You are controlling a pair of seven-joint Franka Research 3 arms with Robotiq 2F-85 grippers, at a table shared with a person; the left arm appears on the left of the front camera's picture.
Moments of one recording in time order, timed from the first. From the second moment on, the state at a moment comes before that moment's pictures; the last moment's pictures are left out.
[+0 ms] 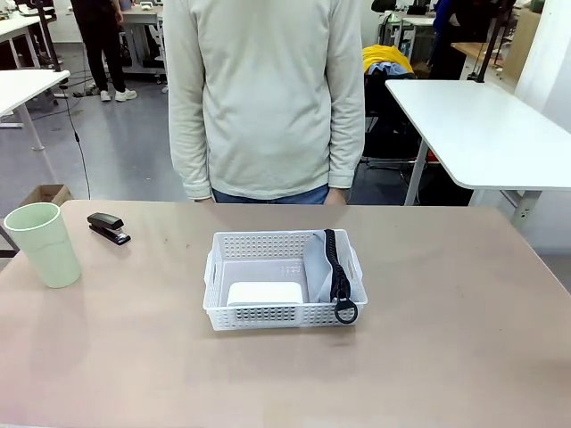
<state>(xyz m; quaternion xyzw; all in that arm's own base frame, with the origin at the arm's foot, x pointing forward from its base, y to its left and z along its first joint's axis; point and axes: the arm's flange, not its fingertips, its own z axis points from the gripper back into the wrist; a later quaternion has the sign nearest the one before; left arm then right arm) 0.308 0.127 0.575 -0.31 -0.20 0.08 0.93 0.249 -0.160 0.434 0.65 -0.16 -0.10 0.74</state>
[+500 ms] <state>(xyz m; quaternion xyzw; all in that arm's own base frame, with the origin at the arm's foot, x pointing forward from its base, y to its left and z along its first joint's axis) 0.280 0.156 0.593 -0.33 -0.25 0.10 0.91 0.248 -0.161 0.434 0.65 -0.16 -0.10 0.73</state>
